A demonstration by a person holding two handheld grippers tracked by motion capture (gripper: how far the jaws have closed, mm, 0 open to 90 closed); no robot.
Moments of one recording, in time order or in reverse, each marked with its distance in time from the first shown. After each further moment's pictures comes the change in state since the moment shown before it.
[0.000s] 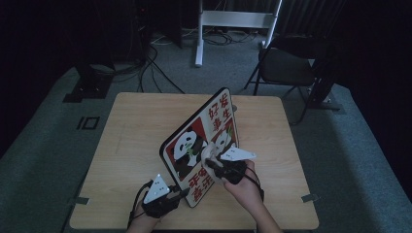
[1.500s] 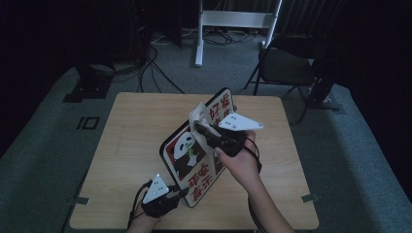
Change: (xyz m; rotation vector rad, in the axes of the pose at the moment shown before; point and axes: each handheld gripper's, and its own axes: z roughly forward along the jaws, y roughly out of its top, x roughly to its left) left arm 0.001 -0.001 0.000 -0.011 0.004 -0.005; right arm 0.019 0.122 -0.038 -0.257 0.024 -0.078
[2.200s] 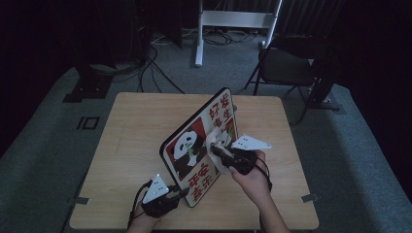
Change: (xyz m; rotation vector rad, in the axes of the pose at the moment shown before) left arm 0.001 -0.001 0.000 -0.002 -0.007 -0.005; right arm -0.020 -0.076 -0.018 0.121 -0.035 0.101
